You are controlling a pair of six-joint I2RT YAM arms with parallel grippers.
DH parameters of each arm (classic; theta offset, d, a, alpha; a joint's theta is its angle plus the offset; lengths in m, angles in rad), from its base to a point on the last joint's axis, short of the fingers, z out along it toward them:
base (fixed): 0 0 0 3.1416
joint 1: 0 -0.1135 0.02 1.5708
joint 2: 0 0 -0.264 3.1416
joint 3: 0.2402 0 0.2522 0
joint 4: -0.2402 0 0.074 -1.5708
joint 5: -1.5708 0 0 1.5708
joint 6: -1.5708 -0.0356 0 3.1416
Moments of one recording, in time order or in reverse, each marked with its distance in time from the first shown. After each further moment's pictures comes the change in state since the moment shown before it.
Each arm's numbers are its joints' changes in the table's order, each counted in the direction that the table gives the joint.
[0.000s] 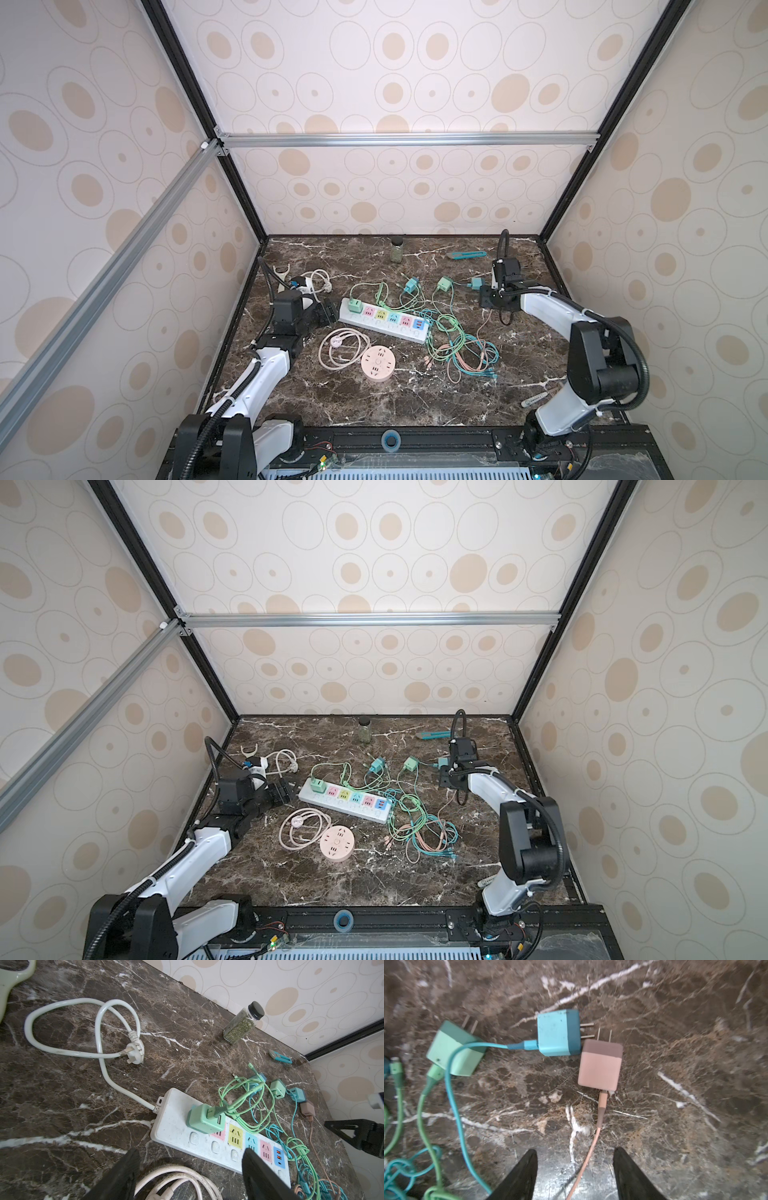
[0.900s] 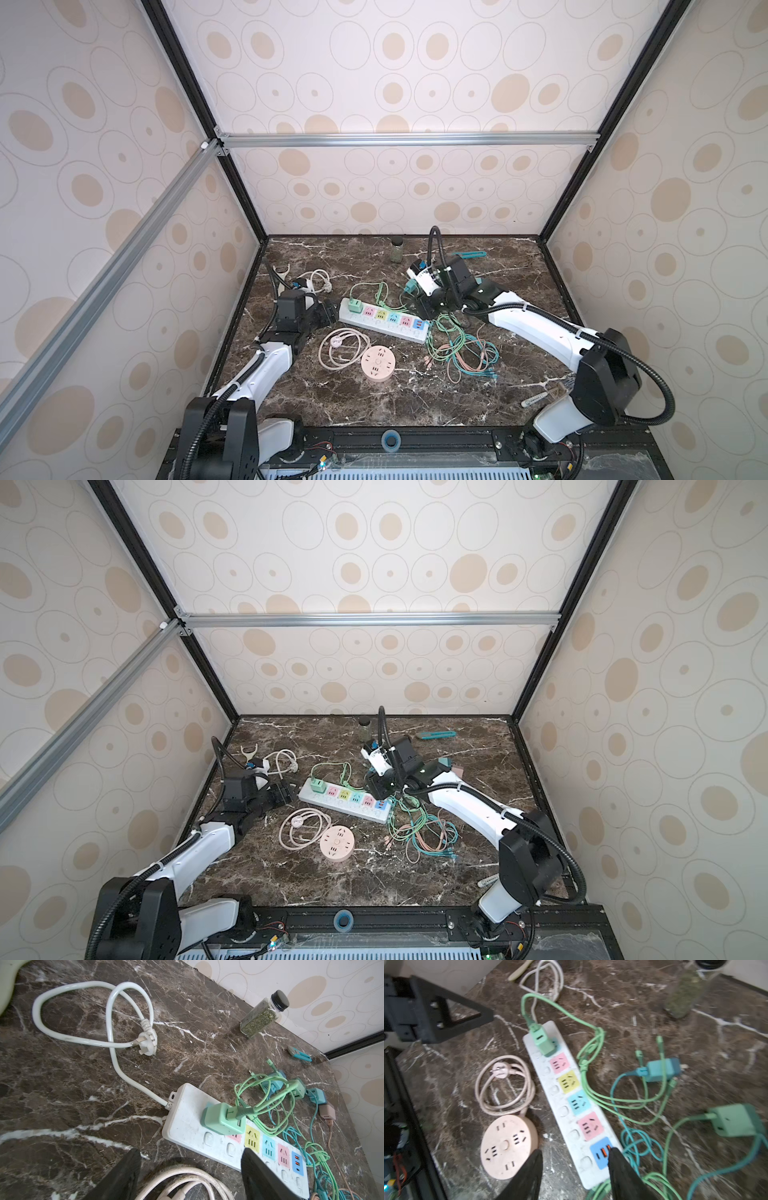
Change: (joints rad) left arm 0.003 0.081 0.005 0.015 0.033 0.002; right arm -0.486 -0.138 0.137 0.005 0.287 0.229
